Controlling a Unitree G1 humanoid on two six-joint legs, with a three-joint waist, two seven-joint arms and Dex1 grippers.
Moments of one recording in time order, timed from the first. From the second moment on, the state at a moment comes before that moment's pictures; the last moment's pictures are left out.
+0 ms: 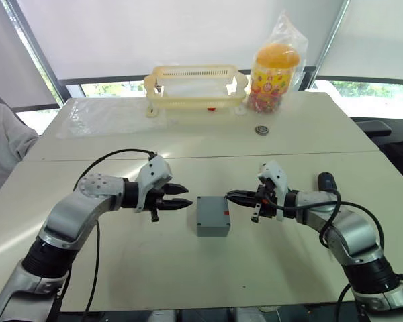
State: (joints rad) left arm -0.52 0.71 -0.15 -0.28 -0.42 0.69 -1.02; right arm -0.40 -0.61 0.10 -0.27 0.41 0.66 0.85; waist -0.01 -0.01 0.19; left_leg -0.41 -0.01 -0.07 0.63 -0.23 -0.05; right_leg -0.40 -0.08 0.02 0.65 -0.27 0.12
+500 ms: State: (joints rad) left arm -0.52 0.70 -0.16 -0.28 -0.42 0.69 -1.00; right arm -0.41 -0.59 0.13 -0.23 0.38 0.63 0.85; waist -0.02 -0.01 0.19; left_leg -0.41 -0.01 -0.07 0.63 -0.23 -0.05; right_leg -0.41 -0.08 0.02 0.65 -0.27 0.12
